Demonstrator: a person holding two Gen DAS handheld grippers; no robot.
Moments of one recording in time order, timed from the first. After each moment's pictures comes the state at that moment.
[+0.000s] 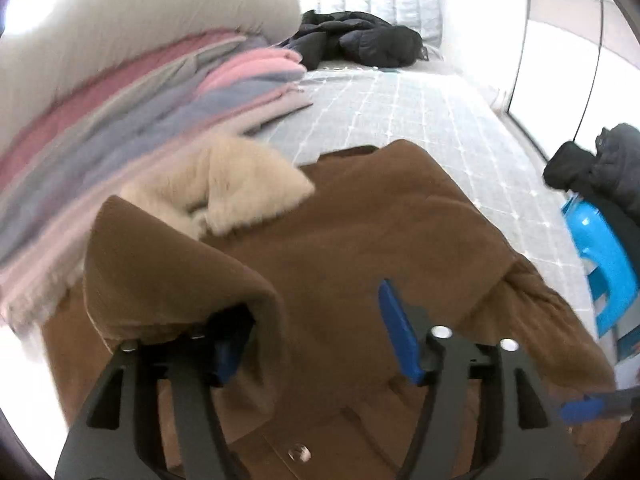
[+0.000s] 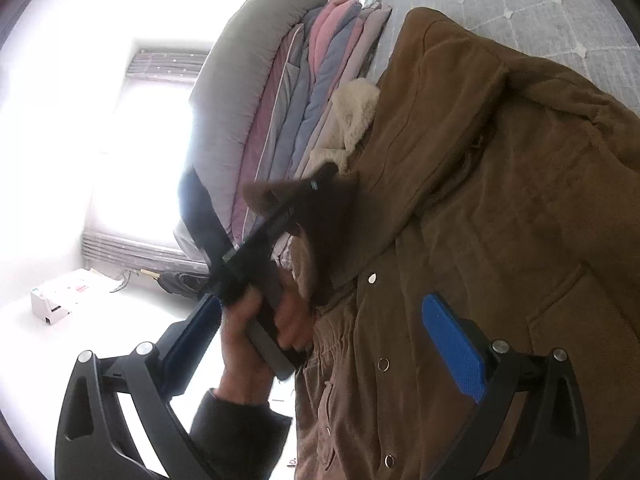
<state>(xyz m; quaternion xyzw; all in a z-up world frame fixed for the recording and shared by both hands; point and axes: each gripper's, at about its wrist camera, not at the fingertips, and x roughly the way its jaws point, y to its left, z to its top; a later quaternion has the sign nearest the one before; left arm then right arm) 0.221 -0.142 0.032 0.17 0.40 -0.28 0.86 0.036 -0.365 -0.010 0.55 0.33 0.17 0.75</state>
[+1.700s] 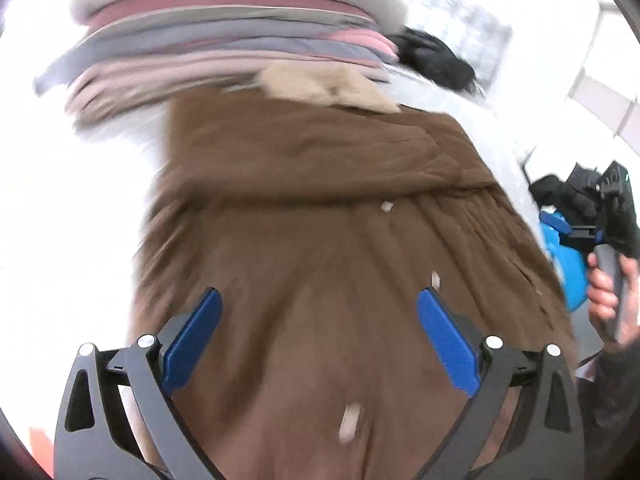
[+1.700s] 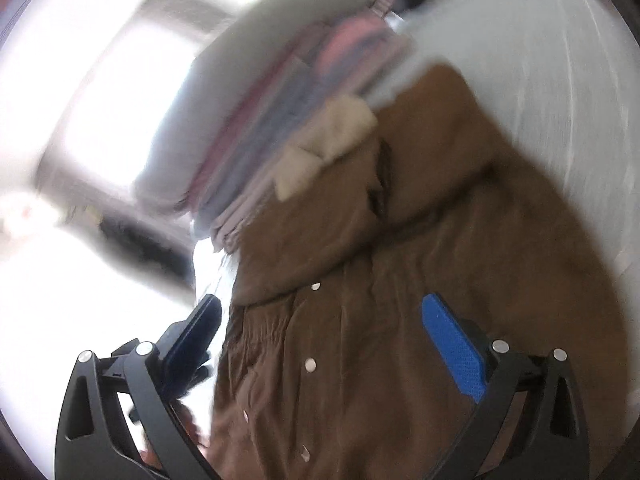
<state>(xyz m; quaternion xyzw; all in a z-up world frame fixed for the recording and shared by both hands) 0.045 0.148 0.029 -0.04 0.46 -0.21 0.86 0.020 -0.376 0.032 0.37 0.36 0.14 0.84</state>
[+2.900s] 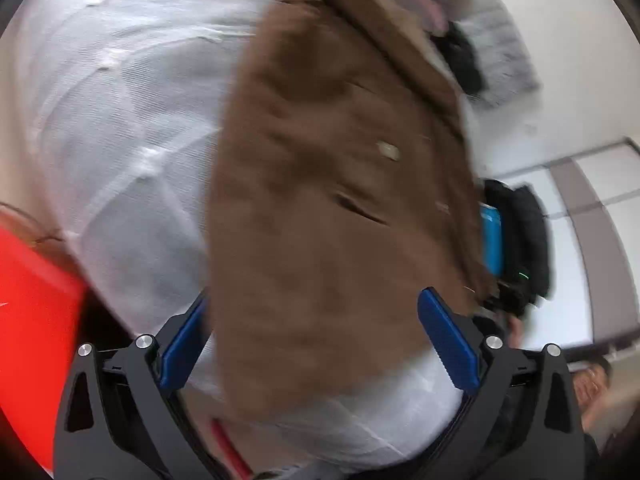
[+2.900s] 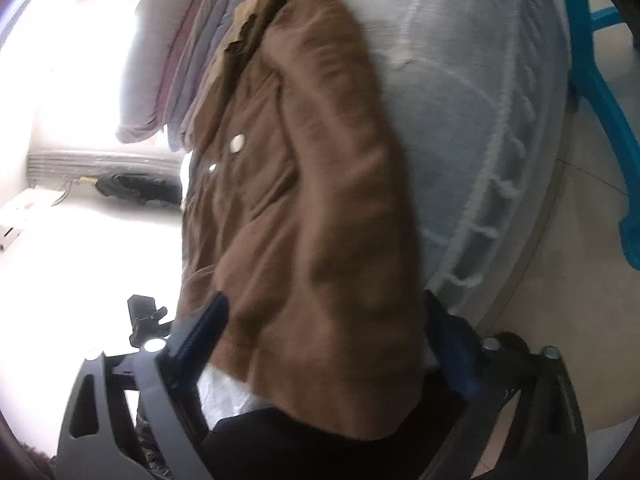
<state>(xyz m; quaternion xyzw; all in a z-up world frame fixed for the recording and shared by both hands) -0.080 0.243 -0.047 -0.28 0.59 -0.27 0.71 -0.165 -0.455 -0.103 0.43 0.52 0.19 0.71</state>
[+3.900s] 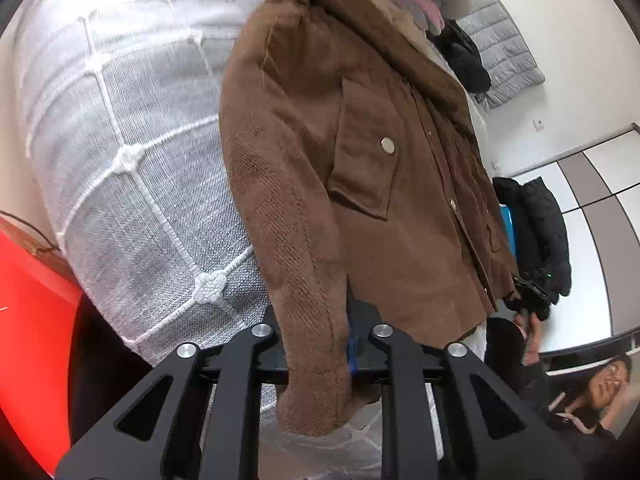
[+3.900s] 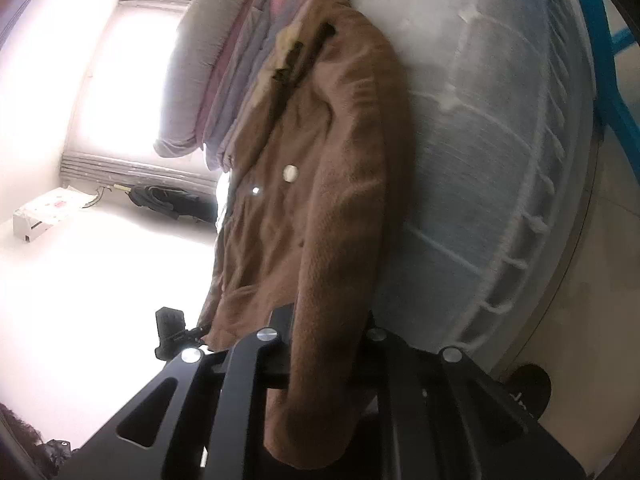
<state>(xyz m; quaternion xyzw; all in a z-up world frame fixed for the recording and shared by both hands) -0.083 0.211 -0.052 -0.23 0.57 -0.22 0.76 -0.165 -0.455 -0.075 0.45 0.44 0.22 0.74</state>
